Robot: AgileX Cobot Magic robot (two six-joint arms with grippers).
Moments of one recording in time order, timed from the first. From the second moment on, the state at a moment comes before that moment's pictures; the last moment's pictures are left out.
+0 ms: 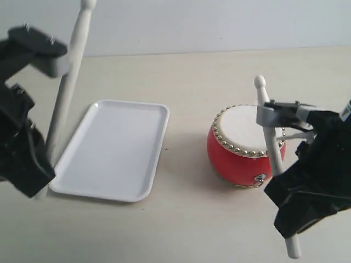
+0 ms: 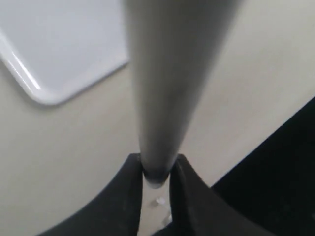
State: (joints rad) left arm -0.67 1.26 -1.01 -0.11 1.22 0.14; right arm 0.43 1.34 -0.78 0.44 1.22 -0.19
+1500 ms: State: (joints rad) left arm -0.34 2.07 -1.35 -0.22 1.22 0.23; right arm 0.48 1.33 -0.89 0.44 1.22 -0.16
